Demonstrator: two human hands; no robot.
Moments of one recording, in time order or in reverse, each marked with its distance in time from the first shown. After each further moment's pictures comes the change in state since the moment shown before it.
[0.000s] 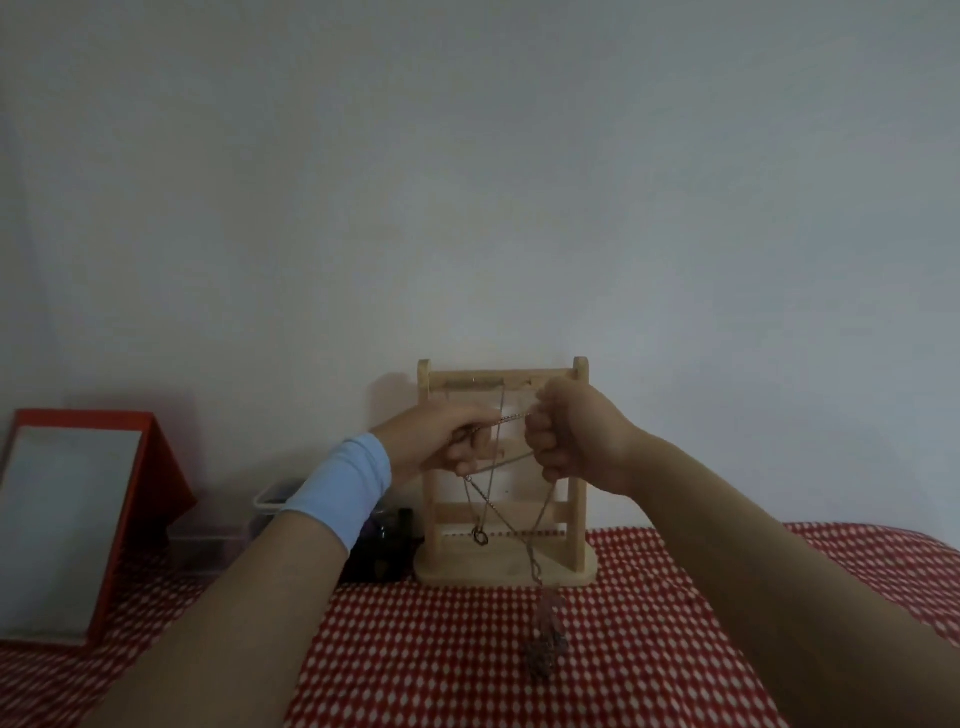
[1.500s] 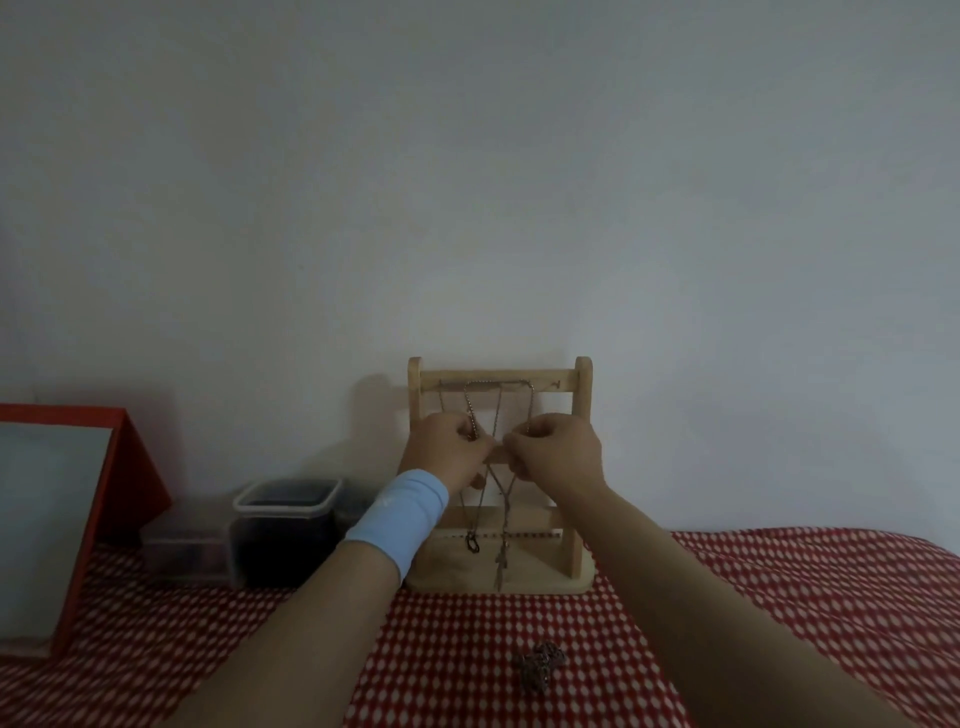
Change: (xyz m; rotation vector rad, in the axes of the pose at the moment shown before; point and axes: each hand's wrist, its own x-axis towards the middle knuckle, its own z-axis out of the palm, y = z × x) left_hand 0.045 -0.049 0.023 0.336 0.519 0.020; right_hand 0.042 0.051 0.022 -0.348 0.667 -0.141
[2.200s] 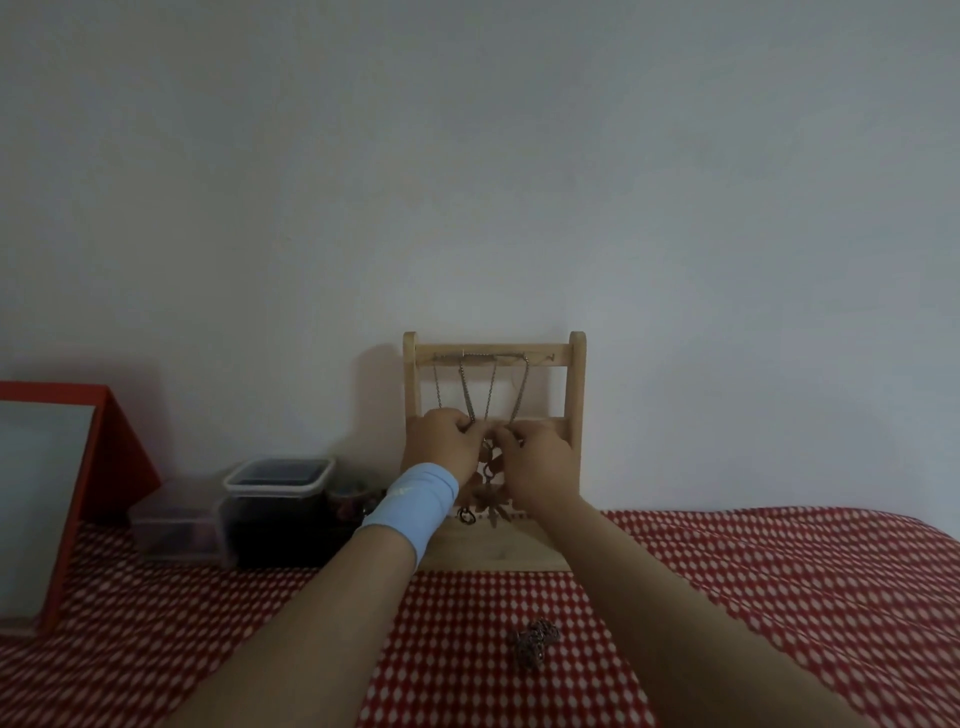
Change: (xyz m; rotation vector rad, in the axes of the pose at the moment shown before) left_hand 0.014 -0.034 0.026 0.024 0.030 -0.051; right_hand -0.009 0.026 0.027 -0.126 -0.085 -0.030
